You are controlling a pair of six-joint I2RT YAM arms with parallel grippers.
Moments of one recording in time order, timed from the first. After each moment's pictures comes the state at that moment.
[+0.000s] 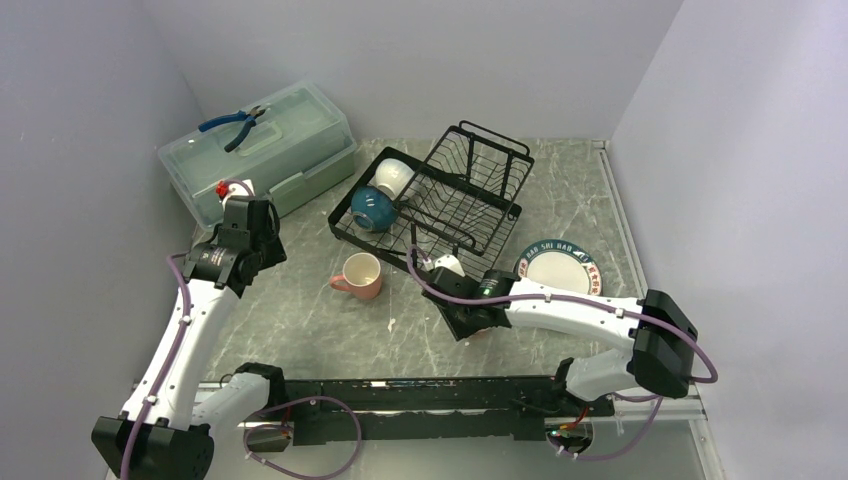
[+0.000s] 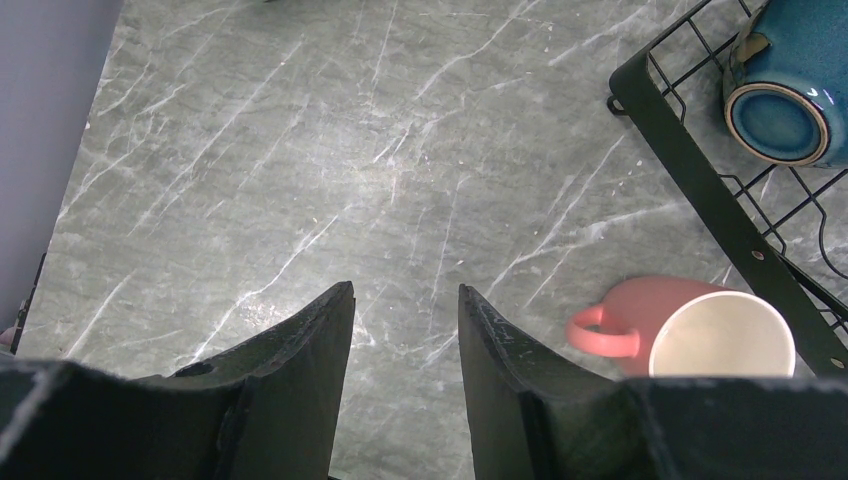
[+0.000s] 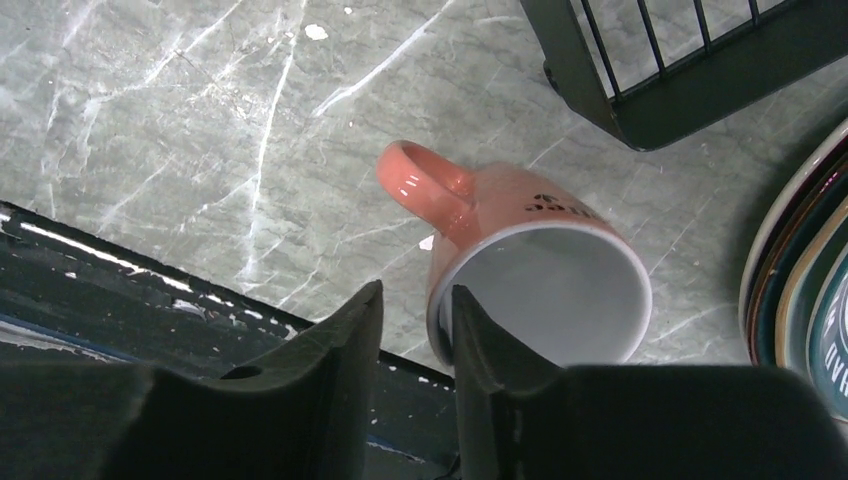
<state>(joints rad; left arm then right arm) -0.17 0.97 1.02 -0.88 -0.36 -0.42 1.10 1.36 0.94 -0.83 0.26 0.54</state>
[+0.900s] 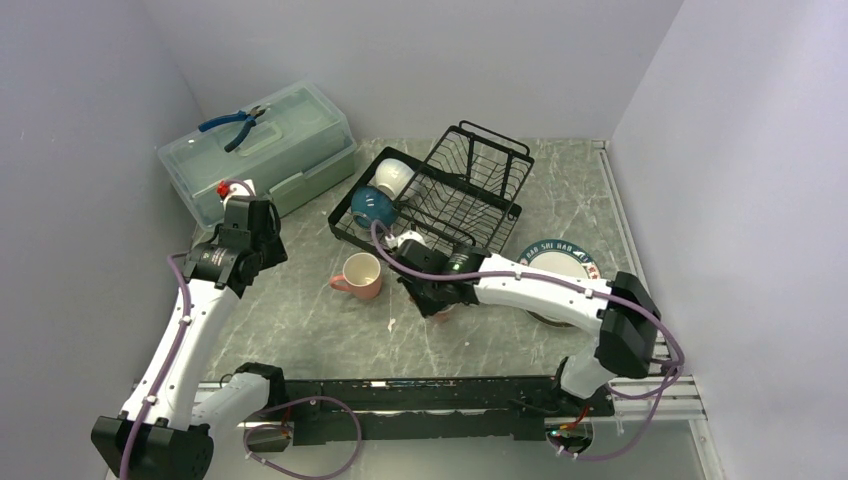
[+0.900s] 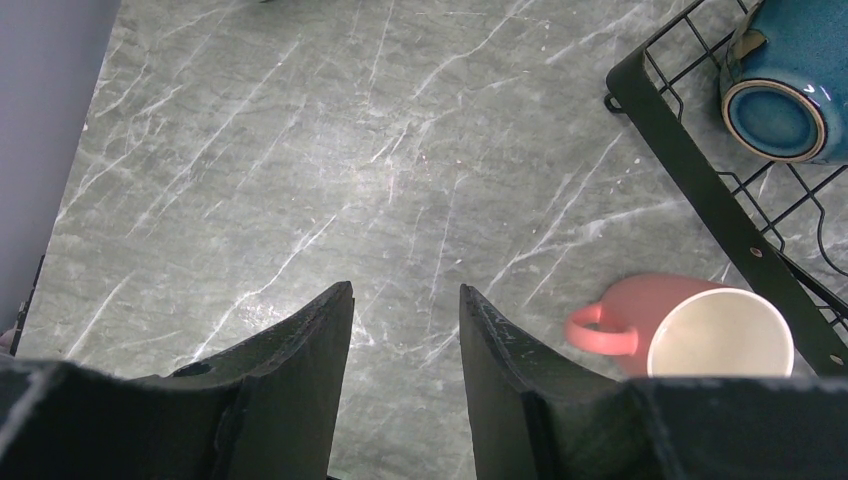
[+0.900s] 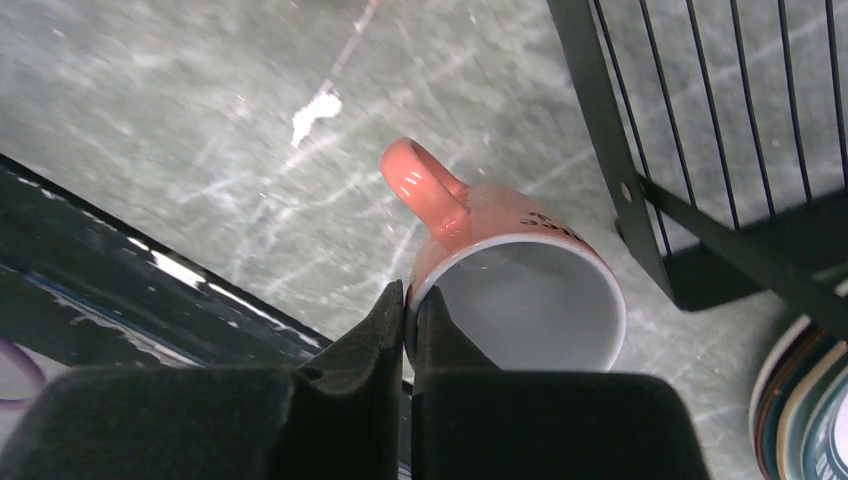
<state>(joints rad) -0.17 0.97 1.02 -0.88 -0.36 -0.42 1.10 1.54 1.22 -0.82 0.20 0.46</state>
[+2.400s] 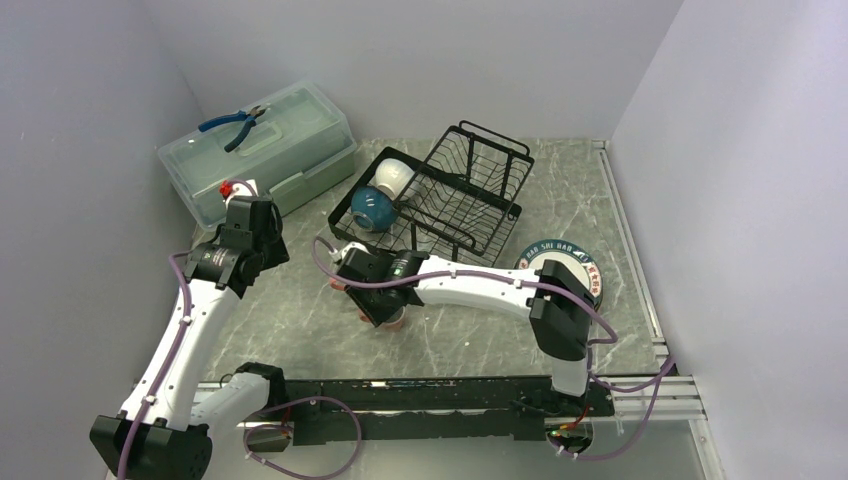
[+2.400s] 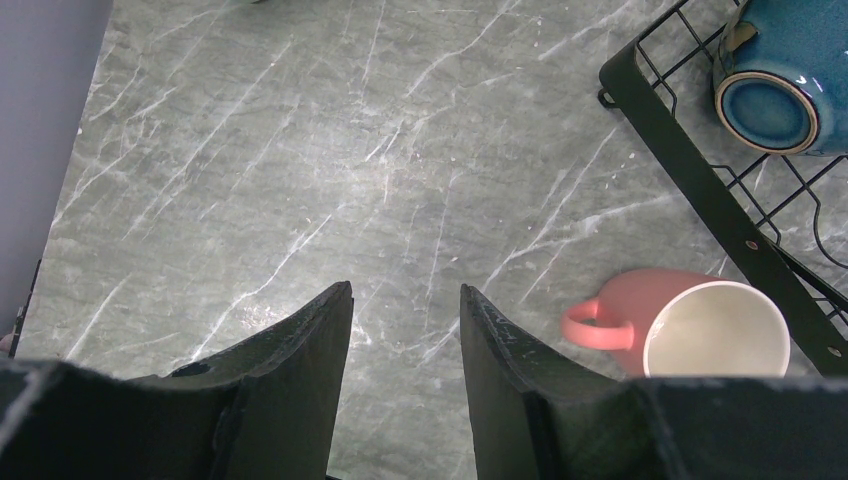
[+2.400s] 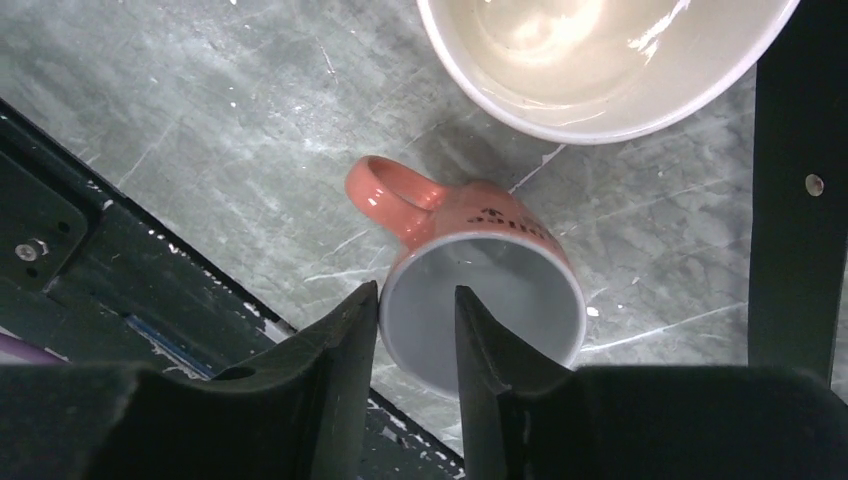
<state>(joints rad) -0.19 0.97 1.02 -0.88 -0.36 -0.42 1.19 1.88 1.52 -0.75 0.13 0.40</state>
